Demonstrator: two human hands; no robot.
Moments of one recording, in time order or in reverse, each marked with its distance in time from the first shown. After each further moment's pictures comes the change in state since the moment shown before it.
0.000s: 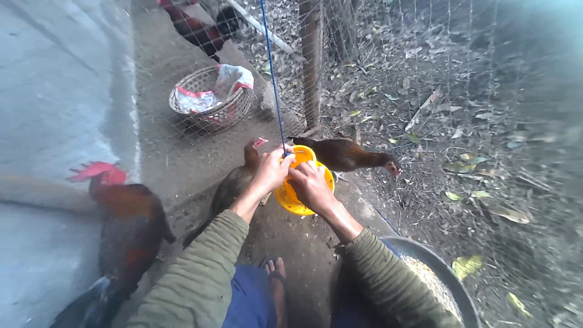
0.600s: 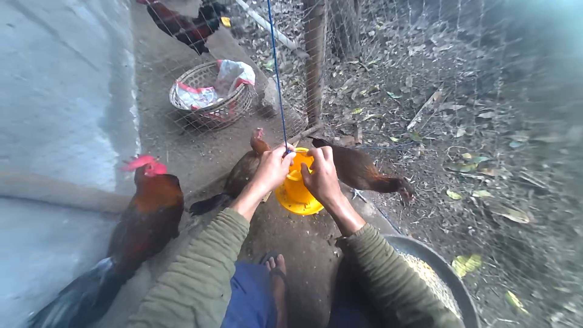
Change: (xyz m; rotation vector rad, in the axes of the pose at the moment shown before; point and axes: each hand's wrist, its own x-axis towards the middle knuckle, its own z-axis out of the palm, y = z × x) left_hand -0.003 -0.004 -0.002 0.036 0.004 -0.016; right_hand 0.010 0.007 -0.006 0.112 0.210 0.226
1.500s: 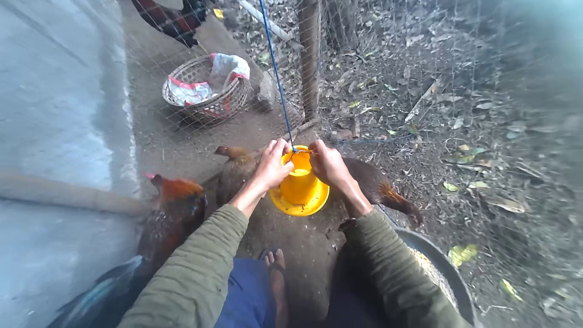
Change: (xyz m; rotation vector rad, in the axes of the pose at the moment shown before) left_hand 0.005 -0.012 0.018 0.071 -0.038 0.038; right_hand 0.019 0.033 -0.030 -0.064 -0.389 0.155
